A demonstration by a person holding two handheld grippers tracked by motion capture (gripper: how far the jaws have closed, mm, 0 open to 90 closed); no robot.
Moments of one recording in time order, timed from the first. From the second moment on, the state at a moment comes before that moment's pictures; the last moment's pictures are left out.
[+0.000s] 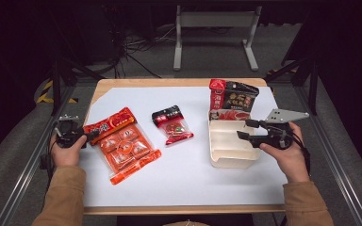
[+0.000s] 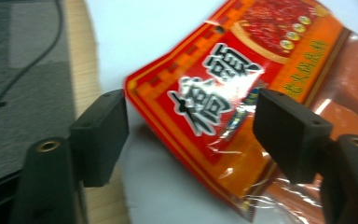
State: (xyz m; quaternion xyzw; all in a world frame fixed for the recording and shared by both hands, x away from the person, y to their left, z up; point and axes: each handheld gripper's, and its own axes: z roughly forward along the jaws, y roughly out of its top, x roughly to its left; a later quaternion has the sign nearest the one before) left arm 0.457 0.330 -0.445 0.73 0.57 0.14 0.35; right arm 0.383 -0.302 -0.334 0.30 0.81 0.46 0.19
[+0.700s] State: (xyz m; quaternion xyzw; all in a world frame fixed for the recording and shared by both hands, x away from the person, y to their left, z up) left arm 0.455 0.318 -0.446 0.74 0.51 0.10 0.42; right arm 0.385 -0.299 -0.336 0.29 0.81 0.47 0.20
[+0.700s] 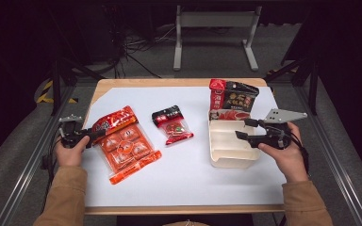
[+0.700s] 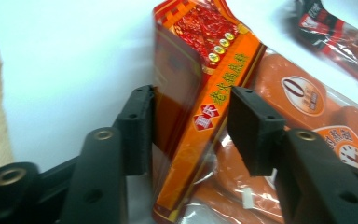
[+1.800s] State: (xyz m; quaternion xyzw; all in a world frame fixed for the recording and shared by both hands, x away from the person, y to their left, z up) left arm 0.451 0.307 -0.434 0.72 0.52 0.15 0.43; right arm 0.381 -0.294 -0.334 0.26 0.81 0.49 0.19
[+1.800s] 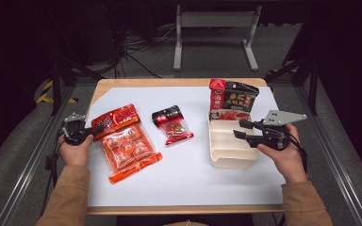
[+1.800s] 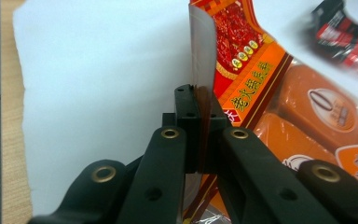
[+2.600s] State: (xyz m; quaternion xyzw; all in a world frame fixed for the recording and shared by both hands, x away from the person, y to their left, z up) left arm 0.408 0.284 -0.353 0.70 0.44 0.19 0.52; right arm 0.372 -0.290 -0.322 0.26 0.81 0.49 0.20
